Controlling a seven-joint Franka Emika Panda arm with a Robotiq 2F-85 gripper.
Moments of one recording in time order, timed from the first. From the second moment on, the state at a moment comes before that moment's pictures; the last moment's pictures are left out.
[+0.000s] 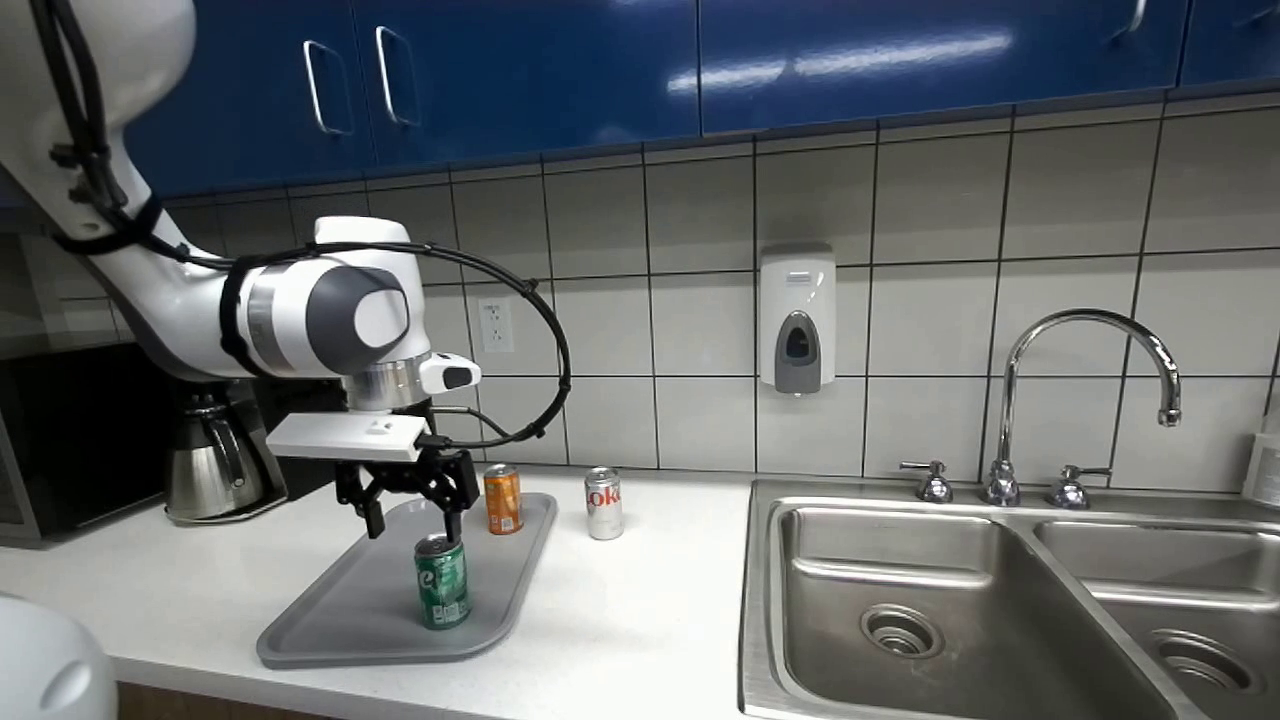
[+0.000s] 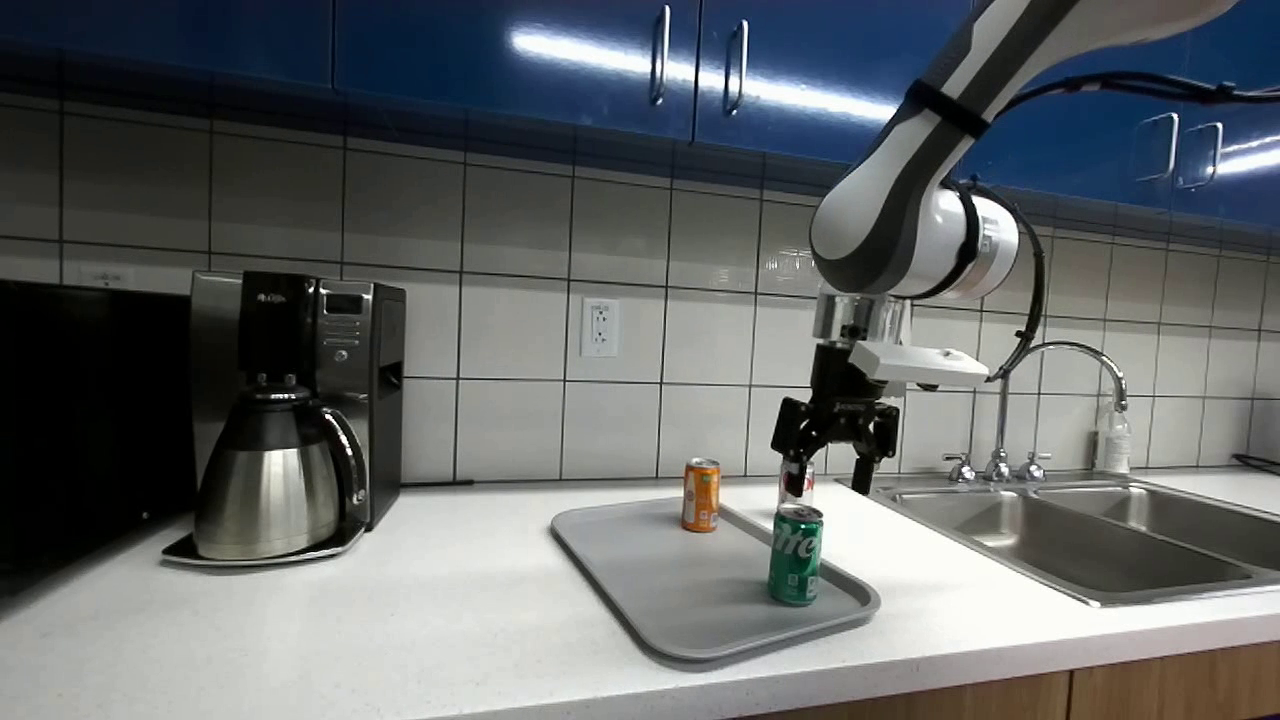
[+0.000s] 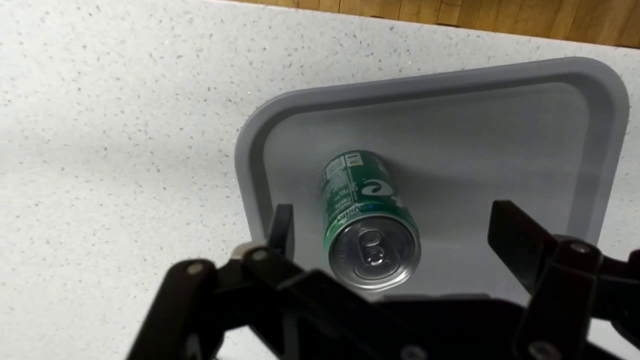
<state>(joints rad) 0.13 -0.18 0.05 -2.64 0.07 2.56 -0.04</state>
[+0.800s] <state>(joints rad) 0.12 -0.02 0.05 -2.53 0.02 2.57 0.00</state>
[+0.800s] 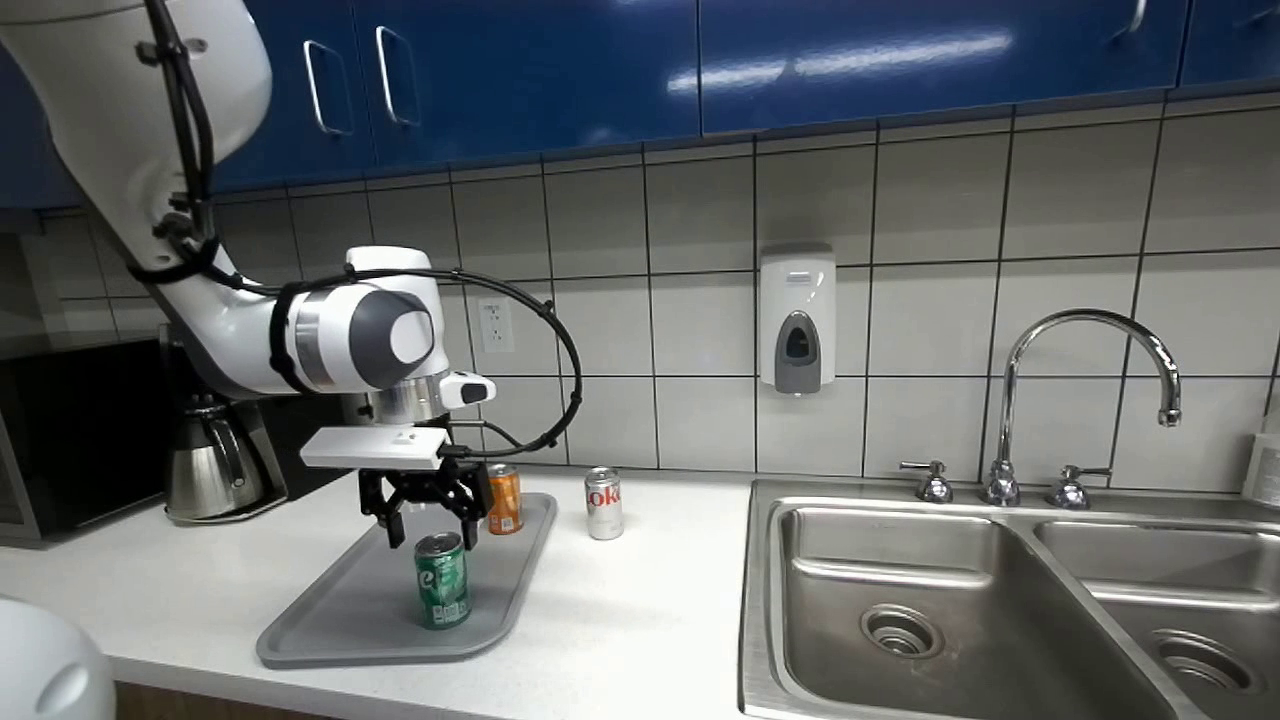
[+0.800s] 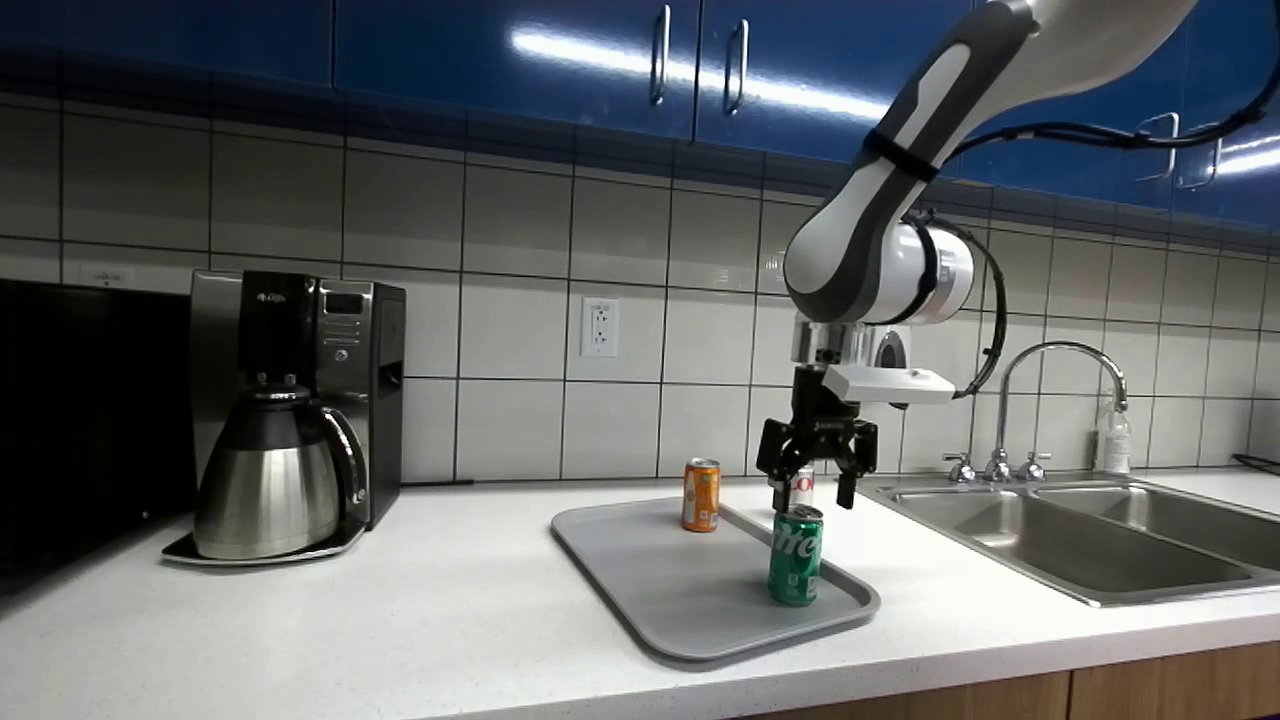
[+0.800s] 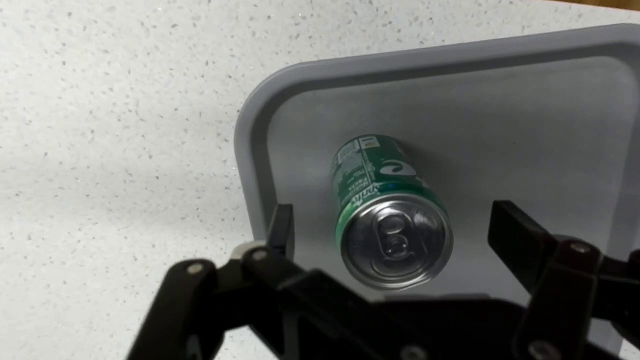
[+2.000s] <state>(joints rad) 0.12 0.12 0.06 -2.45 0.01 2.57 0.00</state>
